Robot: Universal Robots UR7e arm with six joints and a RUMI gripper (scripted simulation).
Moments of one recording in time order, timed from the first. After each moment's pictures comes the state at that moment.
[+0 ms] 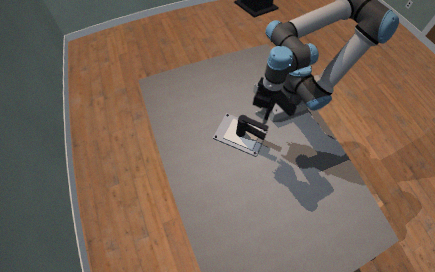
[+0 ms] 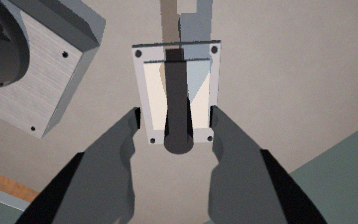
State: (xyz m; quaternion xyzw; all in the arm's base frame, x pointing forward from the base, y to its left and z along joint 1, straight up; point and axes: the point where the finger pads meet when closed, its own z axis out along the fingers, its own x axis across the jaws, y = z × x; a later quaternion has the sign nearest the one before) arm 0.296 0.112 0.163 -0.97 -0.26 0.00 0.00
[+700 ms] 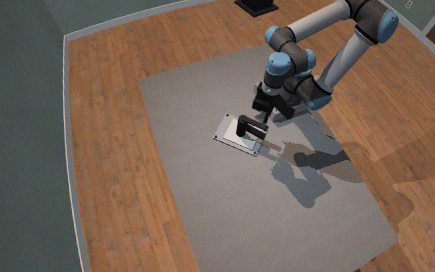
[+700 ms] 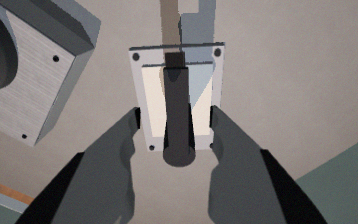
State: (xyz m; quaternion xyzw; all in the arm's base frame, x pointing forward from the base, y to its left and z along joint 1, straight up) arm 0.295 0.111 0.138 -0.97 -0.26 0.00 0.00
